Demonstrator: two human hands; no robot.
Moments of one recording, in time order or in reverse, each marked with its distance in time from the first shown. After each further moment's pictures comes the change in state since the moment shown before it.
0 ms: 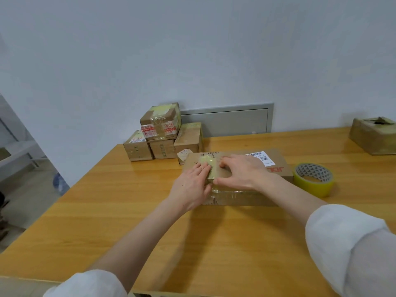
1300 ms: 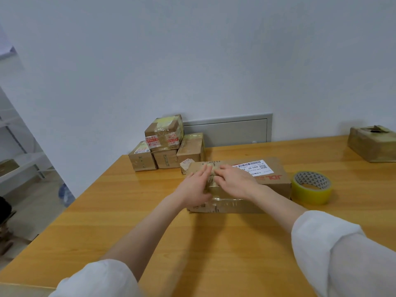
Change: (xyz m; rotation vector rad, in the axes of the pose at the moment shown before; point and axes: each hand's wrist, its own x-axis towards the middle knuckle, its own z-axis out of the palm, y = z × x) left_hand 0.013 -0.001 -0.020 -0.164 -0.173 -0.019; right_hand 0.001 -0.016 0.005 0.211 -0.060 0.007
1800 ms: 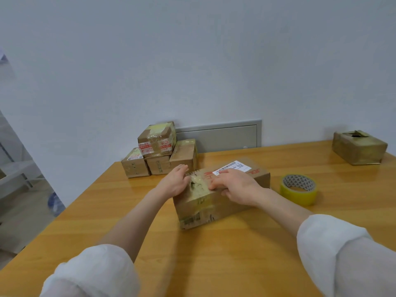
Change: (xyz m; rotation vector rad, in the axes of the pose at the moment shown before) left_hand 0.015 -0.025 -0.025 -0.118 0.025 -0.241; right_hand -0.021 0.022 -0.014 -0.089 -0.001 -0.138
